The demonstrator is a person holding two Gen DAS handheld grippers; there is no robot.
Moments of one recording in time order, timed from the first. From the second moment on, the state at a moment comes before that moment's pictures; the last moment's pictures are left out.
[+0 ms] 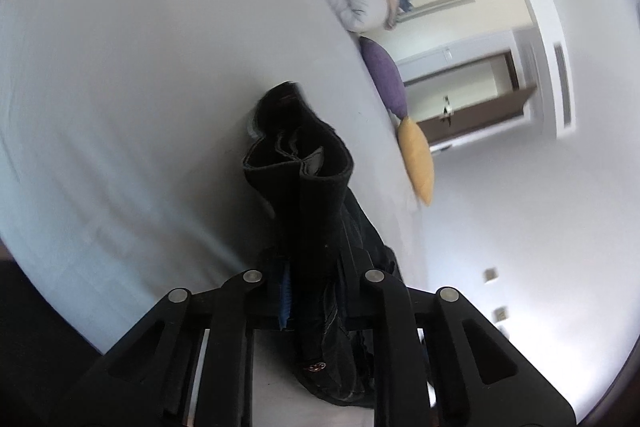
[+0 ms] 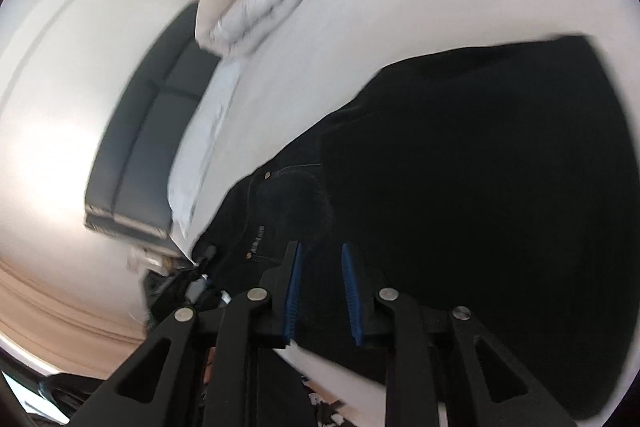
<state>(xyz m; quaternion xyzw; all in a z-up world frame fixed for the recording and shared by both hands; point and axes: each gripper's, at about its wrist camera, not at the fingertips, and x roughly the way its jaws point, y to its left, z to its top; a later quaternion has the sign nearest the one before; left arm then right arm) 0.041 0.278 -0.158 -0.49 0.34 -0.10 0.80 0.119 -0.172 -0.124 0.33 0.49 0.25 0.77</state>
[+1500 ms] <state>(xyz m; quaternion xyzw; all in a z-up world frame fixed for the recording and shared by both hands) -0.021 -0.131 -0.123 0.24 0.32 -0.25 0.88 0.105 -0.223 -0.142 0.40 0.45 0.35 0.72</state>
